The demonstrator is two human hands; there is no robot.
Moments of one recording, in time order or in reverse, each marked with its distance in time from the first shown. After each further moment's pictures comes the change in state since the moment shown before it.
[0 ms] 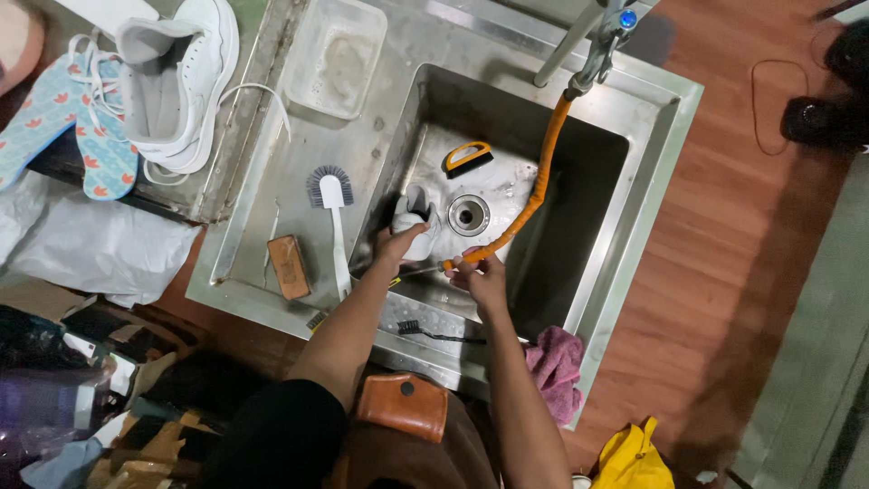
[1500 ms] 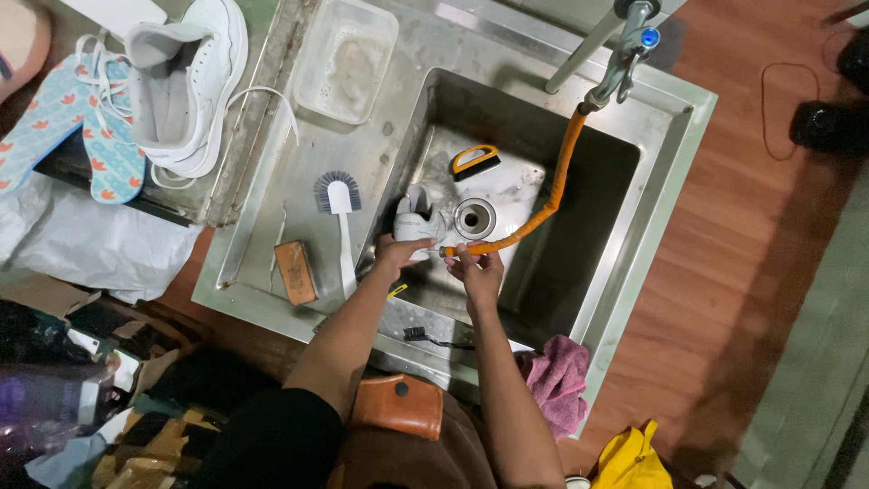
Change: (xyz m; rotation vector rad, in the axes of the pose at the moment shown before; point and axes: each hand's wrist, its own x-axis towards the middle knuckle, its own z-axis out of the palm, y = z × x) left_hand -0.007 0.008 -0.013 -0.029 -0.063 0.007; right_hand 0.018 0.003 0.041 0.166 0.183 -0.049
